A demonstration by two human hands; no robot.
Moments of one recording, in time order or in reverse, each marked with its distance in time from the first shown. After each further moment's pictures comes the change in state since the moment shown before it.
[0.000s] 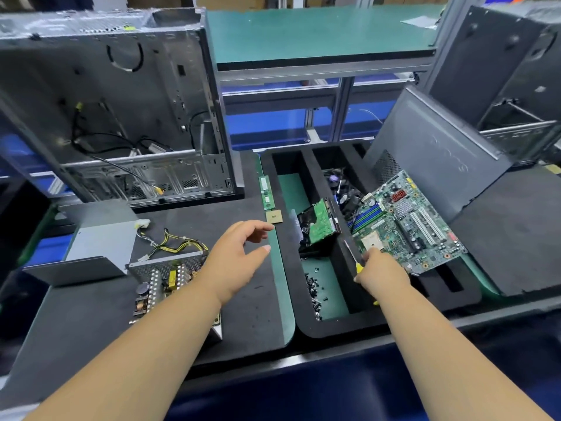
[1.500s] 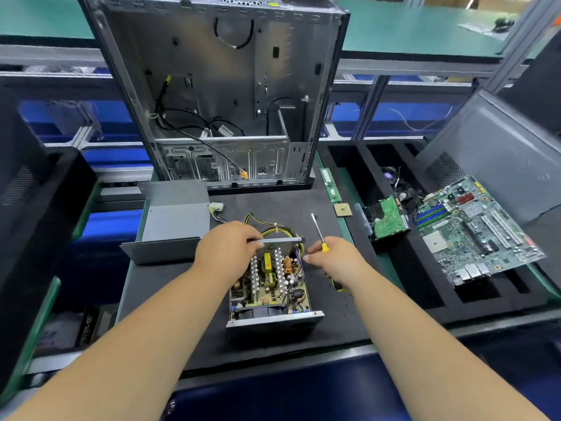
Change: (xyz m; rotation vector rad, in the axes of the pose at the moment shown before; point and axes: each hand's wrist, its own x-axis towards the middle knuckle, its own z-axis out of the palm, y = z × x) left_hand -0.015 -0.118 -0.152 0.597 -0.017 -0.088; right_hand -0.102 -0.228 0.056 0.564 -0.177 -0.199
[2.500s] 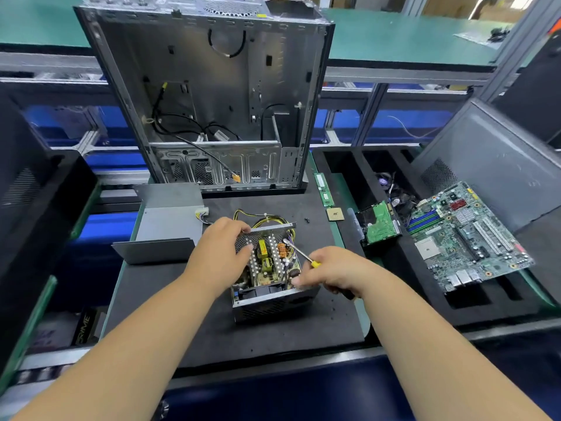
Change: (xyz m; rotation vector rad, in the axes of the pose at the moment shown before) left_hand -0.016 0.009 0.003 -0.122 0.091 0.022; right_hand -0.025 -0.007 -0.039 -0.171 -0.404 -0.056
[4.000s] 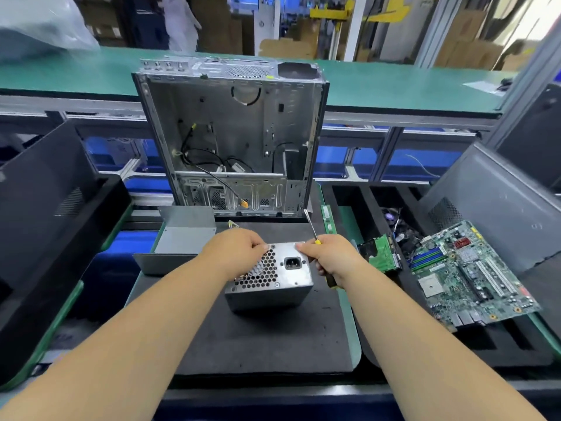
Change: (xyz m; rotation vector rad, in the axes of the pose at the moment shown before) left_hand 0.023 0.065 -0.043 0.129 -0.224 -0.167; right_hand 0.010 -0.027 -0.034 0.396 0.273 -0.128
